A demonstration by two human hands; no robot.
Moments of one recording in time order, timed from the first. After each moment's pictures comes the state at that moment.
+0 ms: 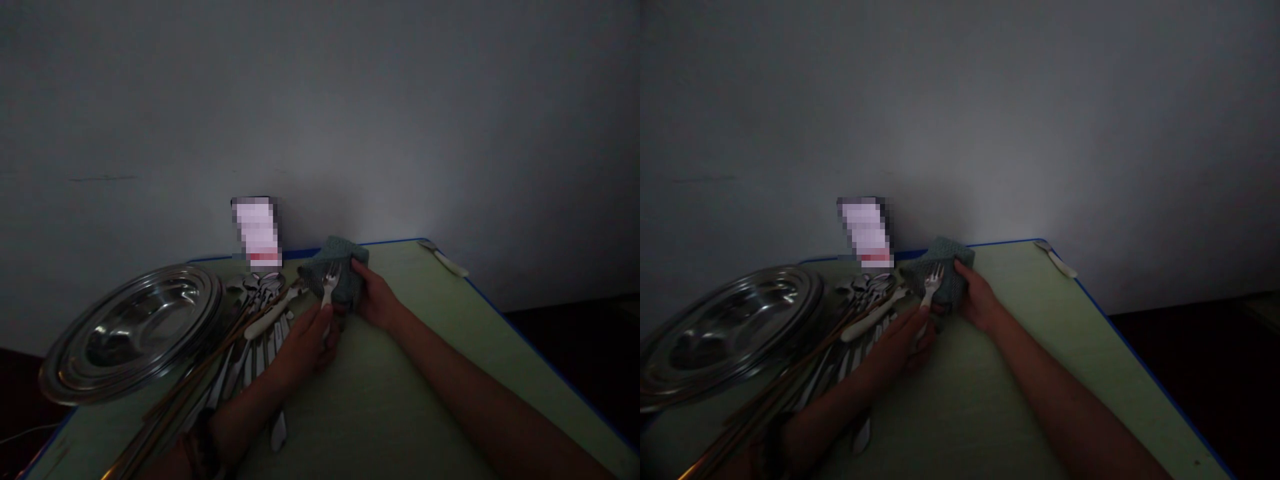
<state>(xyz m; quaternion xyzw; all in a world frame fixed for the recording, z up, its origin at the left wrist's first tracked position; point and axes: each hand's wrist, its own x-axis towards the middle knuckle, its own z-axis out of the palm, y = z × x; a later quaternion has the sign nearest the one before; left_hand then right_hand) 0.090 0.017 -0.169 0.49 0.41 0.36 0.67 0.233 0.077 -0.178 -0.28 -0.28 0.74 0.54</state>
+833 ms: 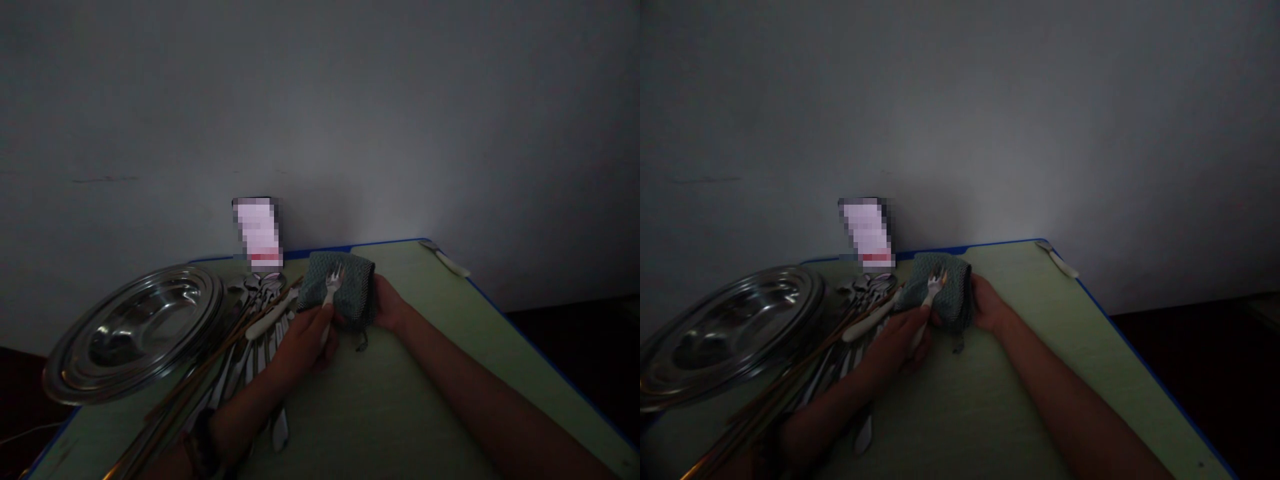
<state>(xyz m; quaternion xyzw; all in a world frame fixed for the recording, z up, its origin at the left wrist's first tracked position) 0.088 0.020 -0.161 0.56 0.46 0.33 0.61 0.241 0.071 -0.174 -0.29 -0.33 0.76 0.49</state>
